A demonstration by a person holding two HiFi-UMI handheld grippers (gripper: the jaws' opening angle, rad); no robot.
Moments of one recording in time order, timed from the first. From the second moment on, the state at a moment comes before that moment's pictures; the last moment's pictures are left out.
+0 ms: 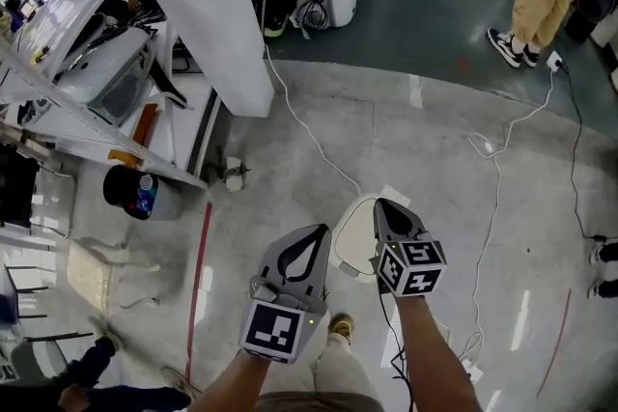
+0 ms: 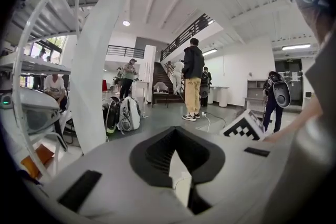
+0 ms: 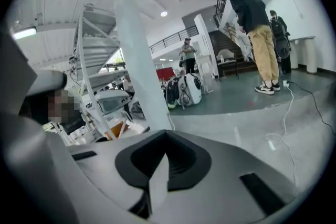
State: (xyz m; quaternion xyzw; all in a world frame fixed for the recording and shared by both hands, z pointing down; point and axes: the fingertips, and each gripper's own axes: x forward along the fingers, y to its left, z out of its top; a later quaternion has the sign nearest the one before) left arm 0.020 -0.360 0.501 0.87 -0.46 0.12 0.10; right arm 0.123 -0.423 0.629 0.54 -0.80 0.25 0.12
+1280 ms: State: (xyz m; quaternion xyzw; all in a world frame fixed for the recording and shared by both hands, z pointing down) left arm -0.006 -0.335 0.617 0.86 -0.46 0.16 0.16; right arm 0.083 -0.256 0.938 0.46 -0.67 0.47 0.35
